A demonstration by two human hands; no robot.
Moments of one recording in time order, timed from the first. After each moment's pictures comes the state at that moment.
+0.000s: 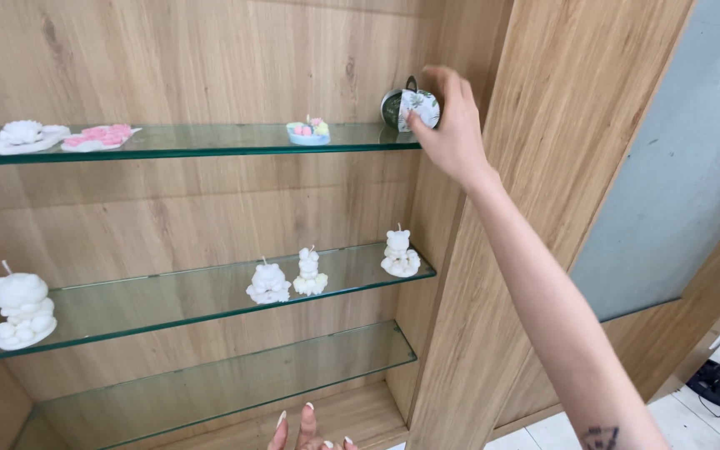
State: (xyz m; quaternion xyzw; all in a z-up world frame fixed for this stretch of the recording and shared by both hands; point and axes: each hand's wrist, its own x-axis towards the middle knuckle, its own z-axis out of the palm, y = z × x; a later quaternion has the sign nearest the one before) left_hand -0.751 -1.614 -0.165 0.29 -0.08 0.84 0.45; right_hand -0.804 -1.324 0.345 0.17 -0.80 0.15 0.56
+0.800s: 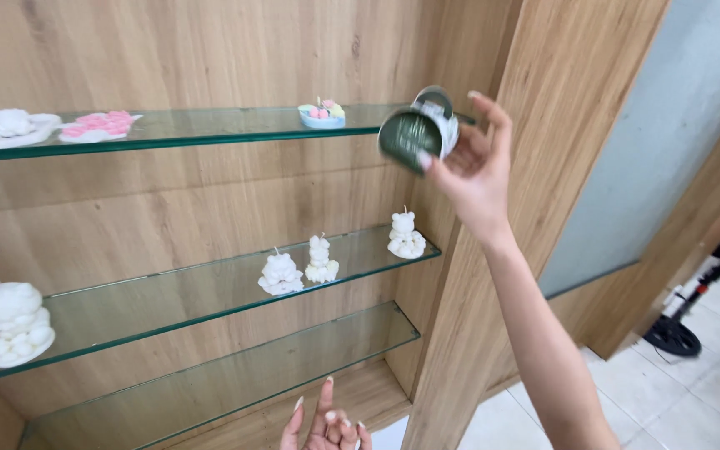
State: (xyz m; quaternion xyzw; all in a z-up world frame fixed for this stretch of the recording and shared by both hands) left_hand -0.732 -1.651 -0.091 -0.04 0.02 0.87 0.49; right_hand -0.726 -1.394 0.280 0.21 -0.69 0.47 0.51
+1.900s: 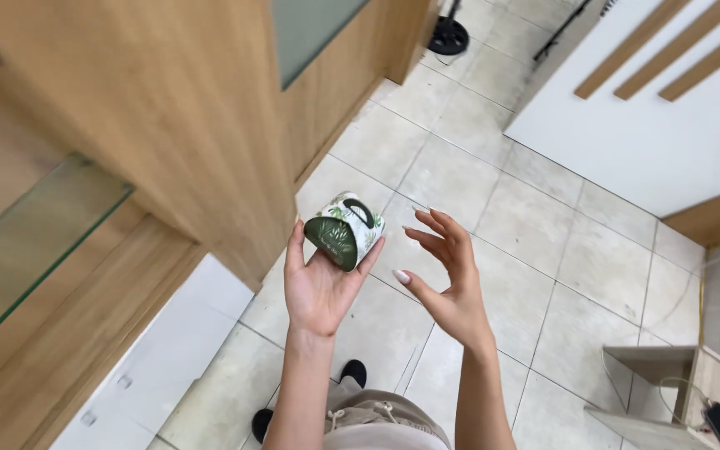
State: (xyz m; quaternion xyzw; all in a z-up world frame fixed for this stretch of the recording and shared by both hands) left_hand -0.510 -1.378 -0.015 -0.10 -0.02 0.74 0.67; right_hand -0.327 -1.327 0.010 -0.29 -0.74 0.42 0.43
